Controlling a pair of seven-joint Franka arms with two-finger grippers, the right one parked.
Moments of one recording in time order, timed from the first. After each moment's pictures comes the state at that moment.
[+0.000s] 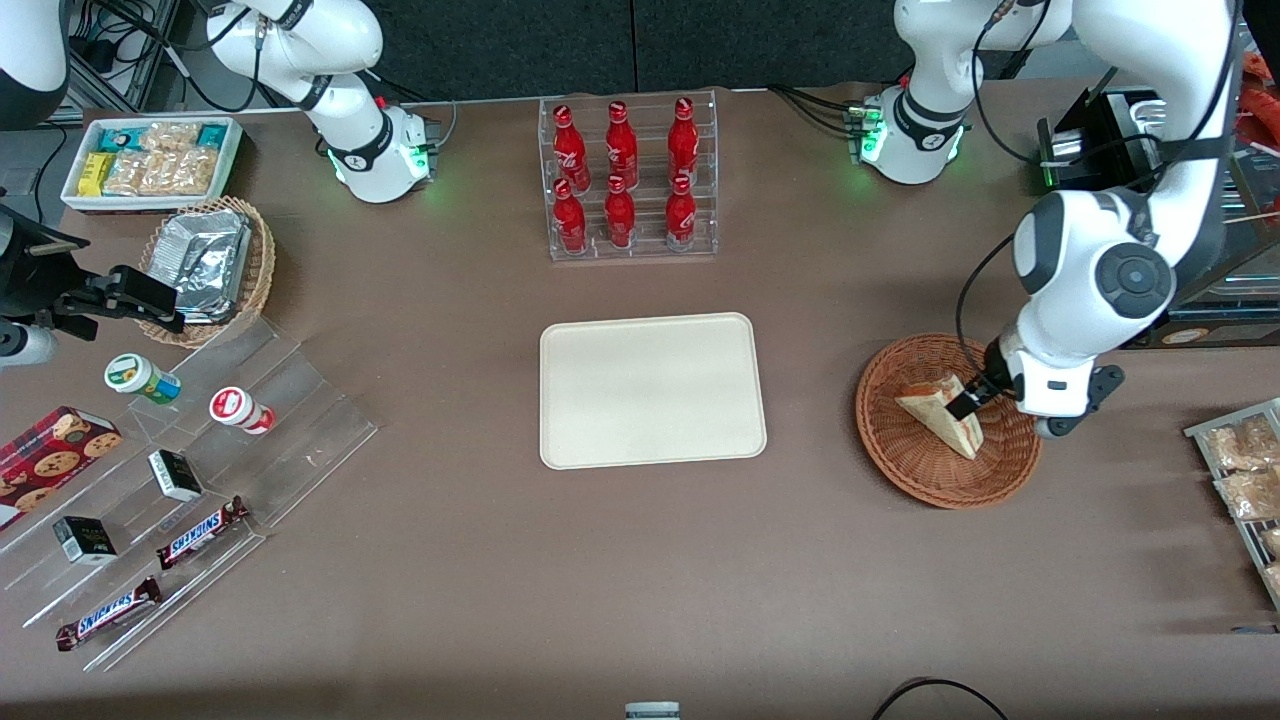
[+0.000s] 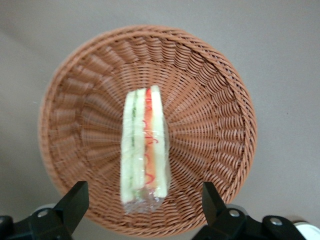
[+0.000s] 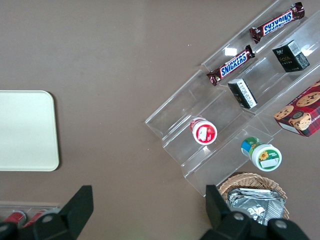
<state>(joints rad) -0.10 0.16 0.00 -2.16 0.00 2.32 -0.80</state>
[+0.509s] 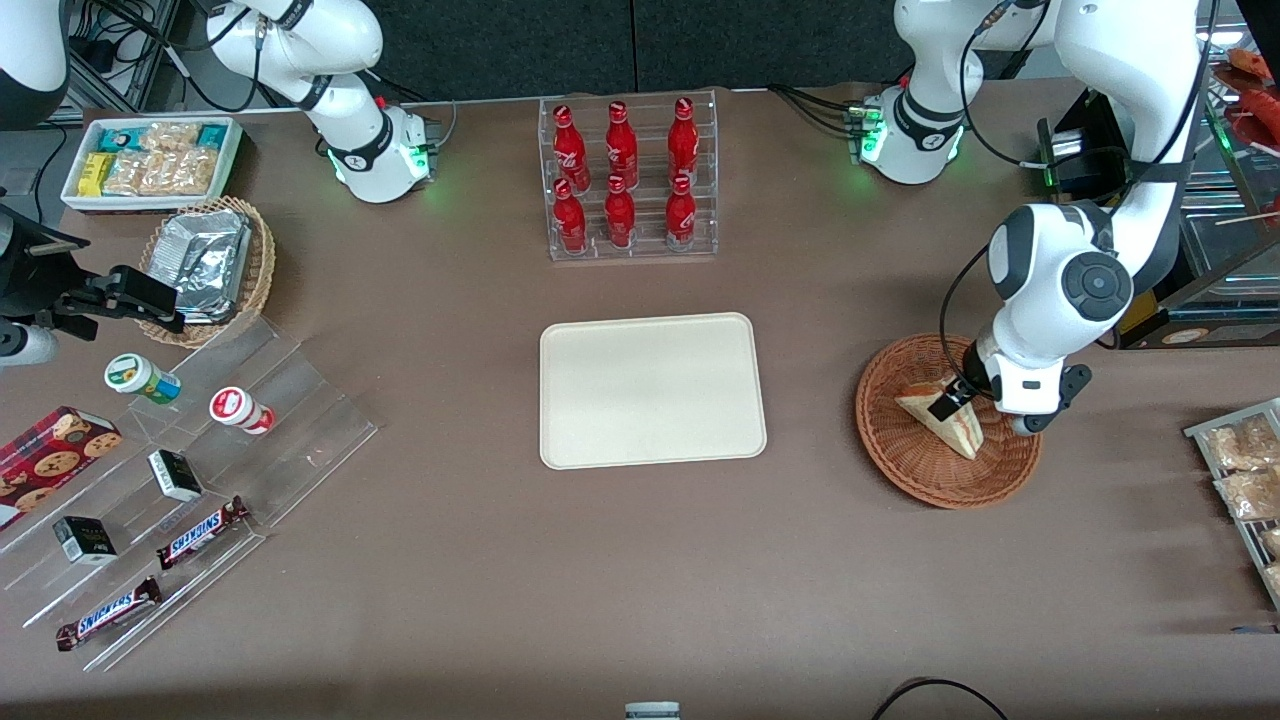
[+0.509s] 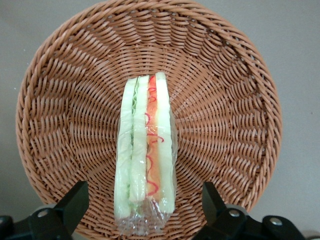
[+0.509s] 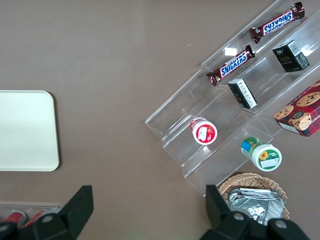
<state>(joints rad) -0.11 0.20 0.00 -2.22 -0.01 2.41 -0.84</state>
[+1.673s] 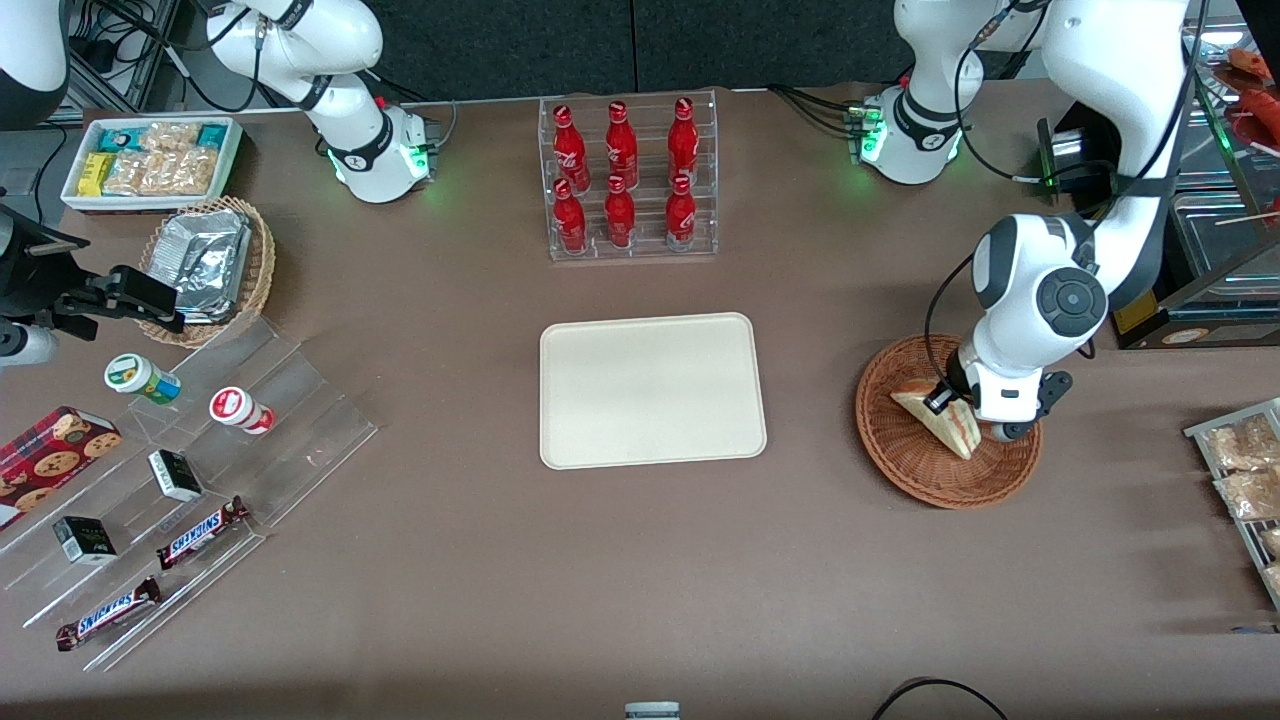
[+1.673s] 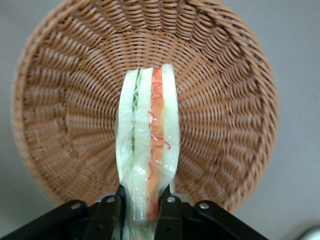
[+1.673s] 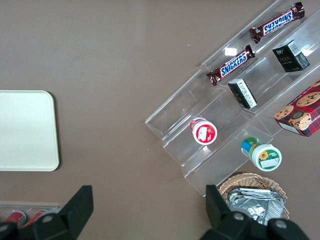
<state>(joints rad) -0.16 0.21 0.00 -2.14 0.03 2.26 -0.85</state>
